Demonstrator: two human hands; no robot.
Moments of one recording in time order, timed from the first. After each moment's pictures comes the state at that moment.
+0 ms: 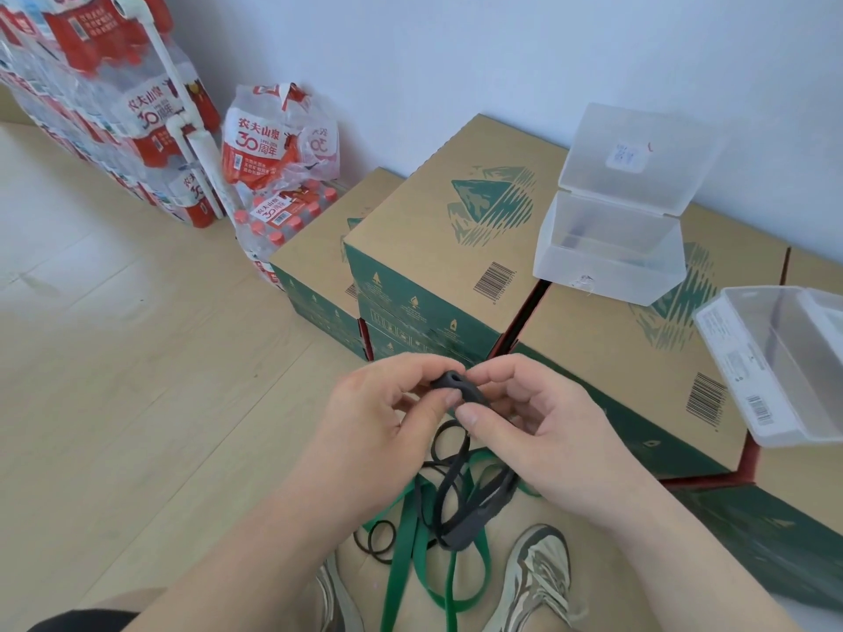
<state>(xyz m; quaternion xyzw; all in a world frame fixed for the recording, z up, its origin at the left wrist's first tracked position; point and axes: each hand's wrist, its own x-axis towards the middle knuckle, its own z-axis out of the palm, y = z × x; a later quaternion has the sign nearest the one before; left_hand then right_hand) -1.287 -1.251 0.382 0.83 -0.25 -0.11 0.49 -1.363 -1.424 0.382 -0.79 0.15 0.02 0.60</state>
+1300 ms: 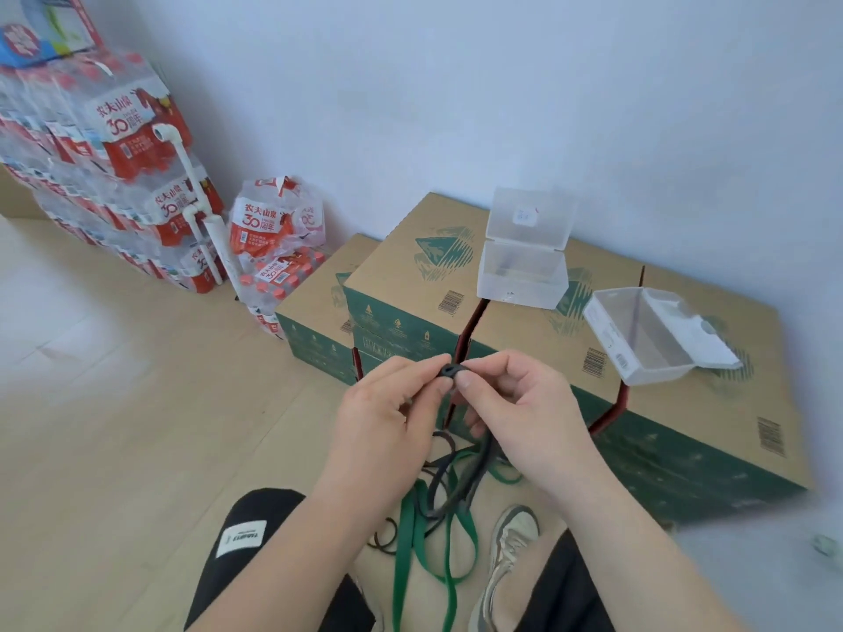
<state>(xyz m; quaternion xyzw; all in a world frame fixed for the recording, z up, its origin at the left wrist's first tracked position) -1.380 -1.207 0.462 0.80 -0.31 0.04 0.51 -1.458 -1.345 0.493 -0.73 0.26 -0.12 0.62</state>
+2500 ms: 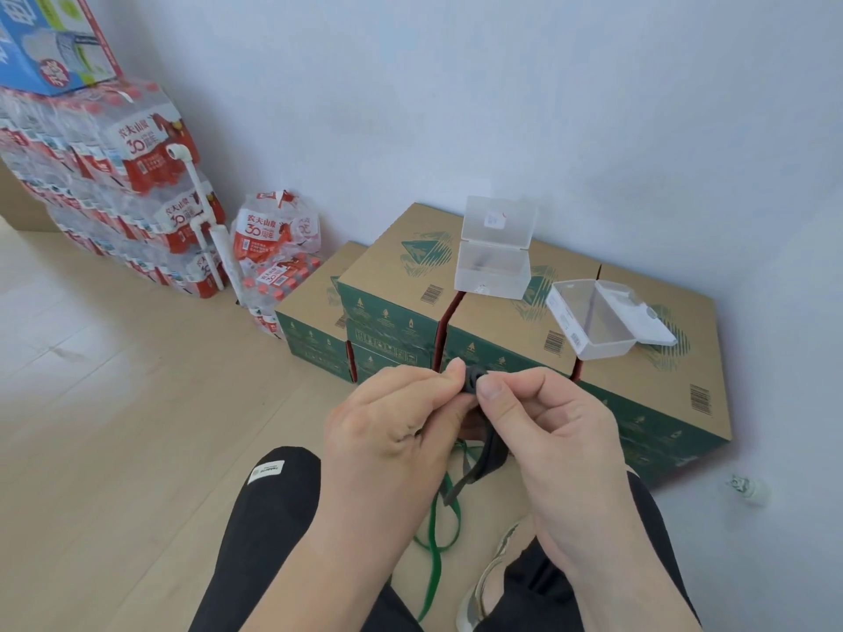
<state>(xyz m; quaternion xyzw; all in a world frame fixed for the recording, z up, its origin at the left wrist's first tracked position) -1.499 -1.172 0.542 0.74 -0.34 0.17 0.55 -1.583 -1.281 0.573 -0.59 0.24 -0.26 0.73</state>
